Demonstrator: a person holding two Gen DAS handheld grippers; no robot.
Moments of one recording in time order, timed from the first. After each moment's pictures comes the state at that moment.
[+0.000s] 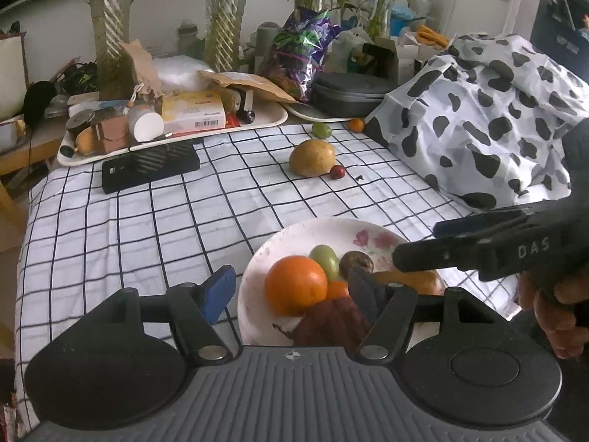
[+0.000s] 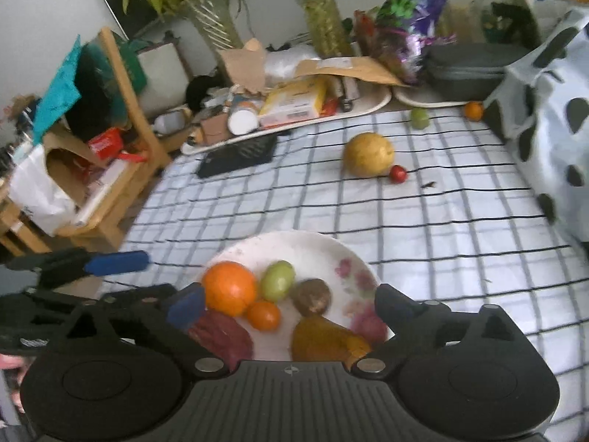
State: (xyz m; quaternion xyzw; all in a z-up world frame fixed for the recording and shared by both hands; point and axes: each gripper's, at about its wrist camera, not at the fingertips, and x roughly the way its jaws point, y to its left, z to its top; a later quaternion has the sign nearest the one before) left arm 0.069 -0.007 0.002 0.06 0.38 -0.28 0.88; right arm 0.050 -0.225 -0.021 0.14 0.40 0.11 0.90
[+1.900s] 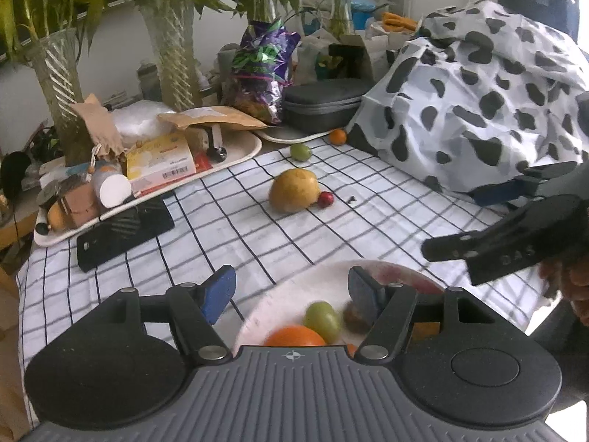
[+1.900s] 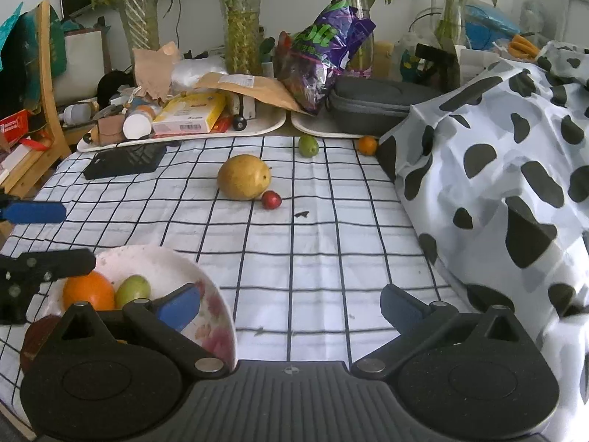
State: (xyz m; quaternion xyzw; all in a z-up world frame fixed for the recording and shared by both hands) left arm 0.106 -0.057 -0.003 0.15 0.33 -0.31 0.88; right arm 0.065 -0.256 -0.031 0.03 0.38 -0.04 0.92
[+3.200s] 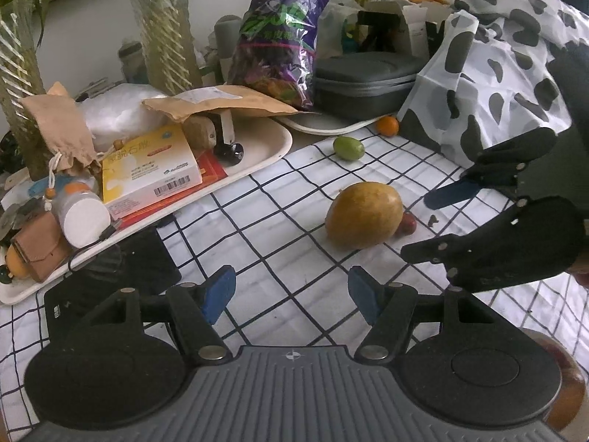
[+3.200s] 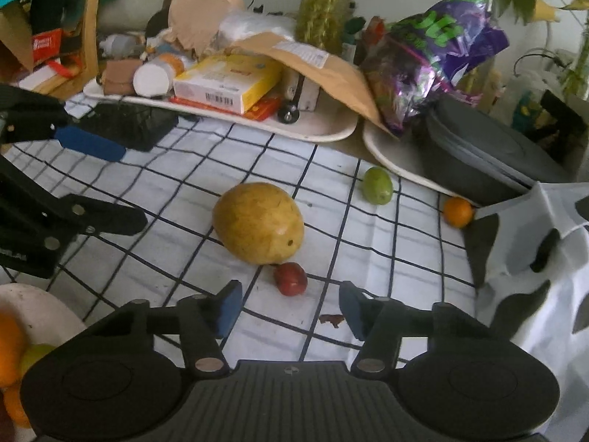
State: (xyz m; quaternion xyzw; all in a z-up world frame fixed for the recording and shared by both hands) left arm 0.229 -0.082 -0.047 0.17 0.36 -0.33 0.86; right arm 0.212 -0.251 -0.077 -0.09 0.42 0.08 0.90
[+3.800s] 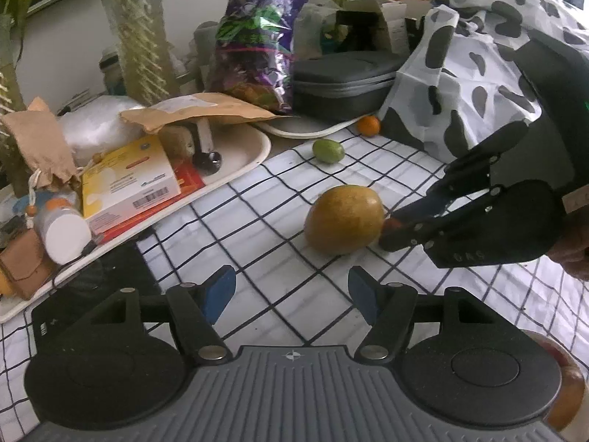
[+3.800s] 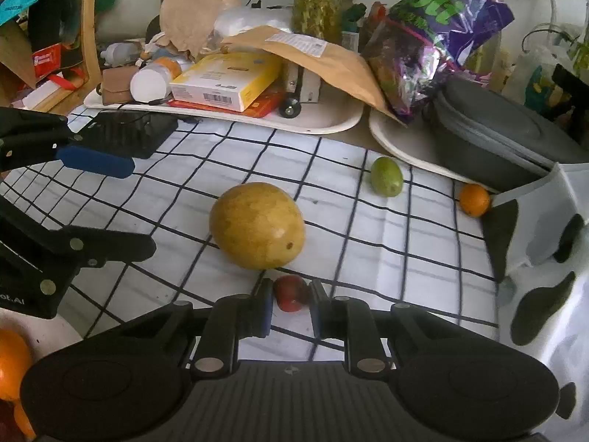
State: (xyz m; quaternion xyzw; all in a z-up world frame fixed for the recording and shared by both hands) left arm 0.225 -0.095 -0.050 0.18 0.35 -0.35 0.85; right arm 0.221 -0.264 -0.080 -0.05 0.43 0.10 0.90
